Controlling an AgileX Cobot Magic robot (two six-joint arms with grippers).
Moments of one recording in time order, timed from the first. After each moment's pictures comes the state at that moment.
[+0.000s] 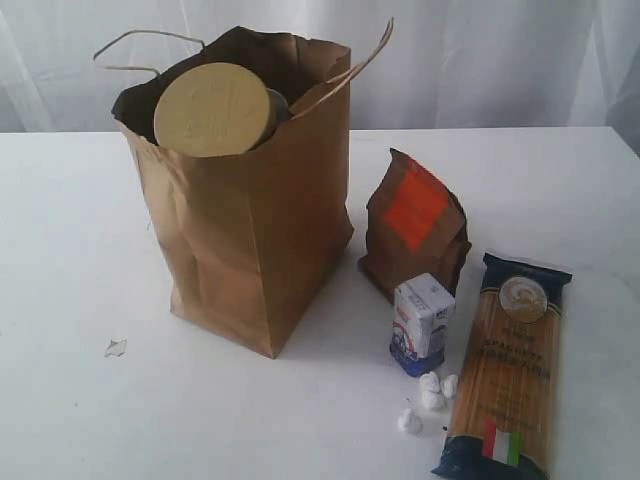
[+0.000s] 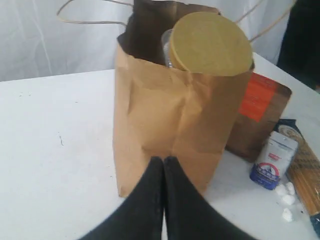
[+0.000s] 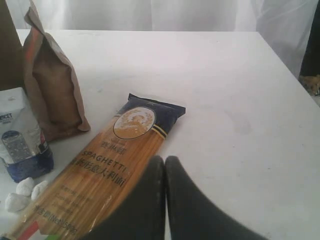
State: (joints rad) left arm -0.38 0.38 -0.46 -0.39 0.42 0.22; right arm 0.11 0.01 -0.02 -0.17 0.39 0.13
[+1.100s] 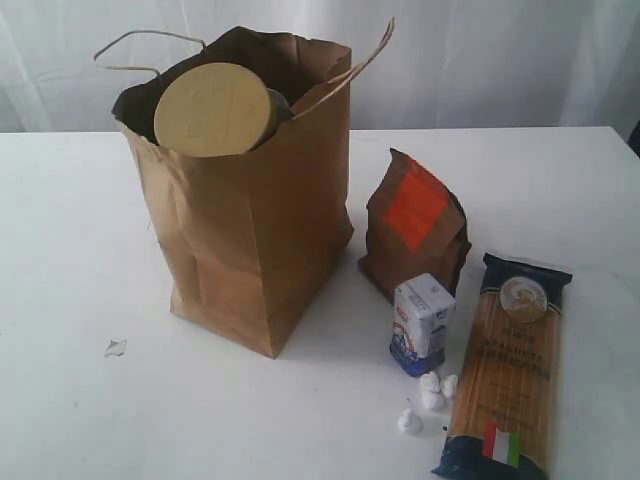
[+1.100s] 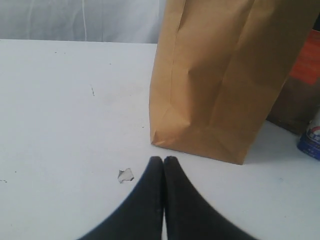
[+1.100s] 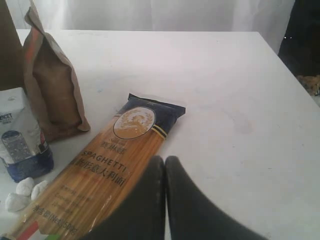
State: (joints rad) left arm -0.38 0.05 0.02 -0.27 0.19 0.08; right arm 0.11 0.01 -0.02 -0.17 0.39 0.13
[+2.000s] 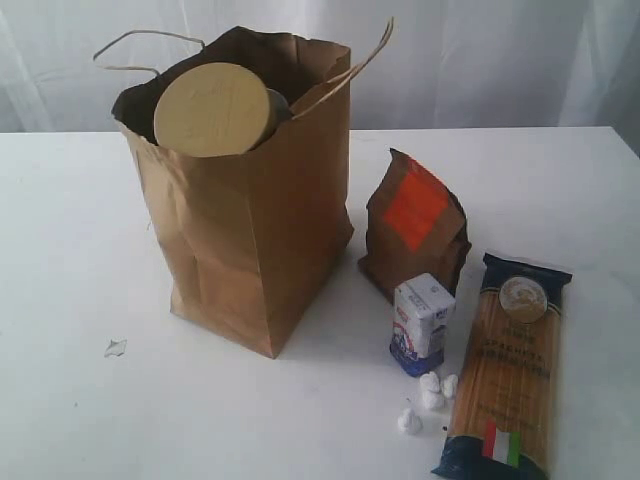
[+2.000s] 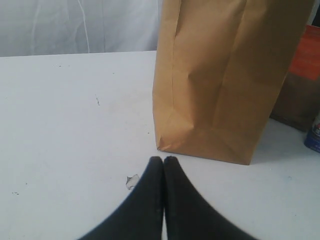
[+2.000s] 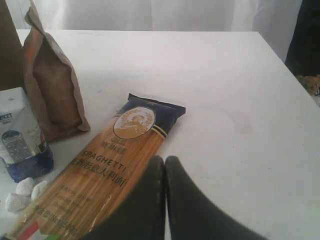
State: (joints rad) left arm -0.38 0.00 0.02 -0.21 0.22 0.08; right arm 0.11 0.01 -0.02 -0.17 0.39 0.13
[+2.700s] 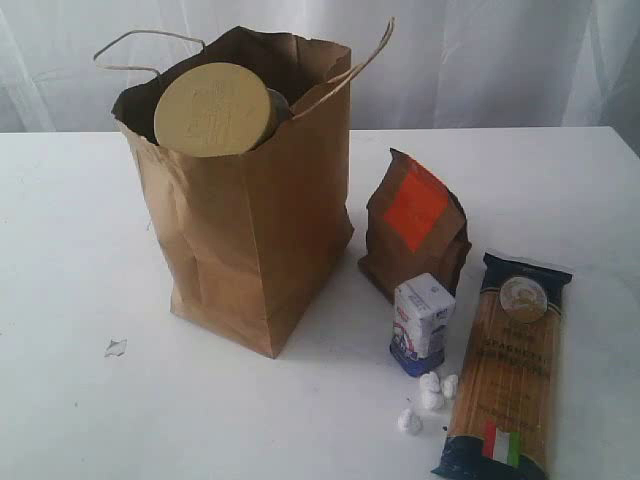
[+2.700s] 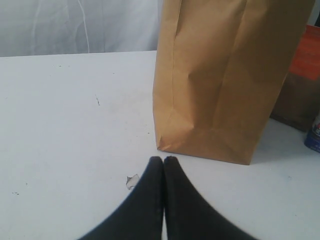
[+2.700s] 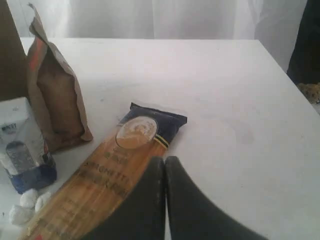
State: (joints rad) left arm -0.38 0.00 0.02 -0.21 0.22 0.08; right arm 0.11 0.01 -0.02 -0.16 0.35 0.14
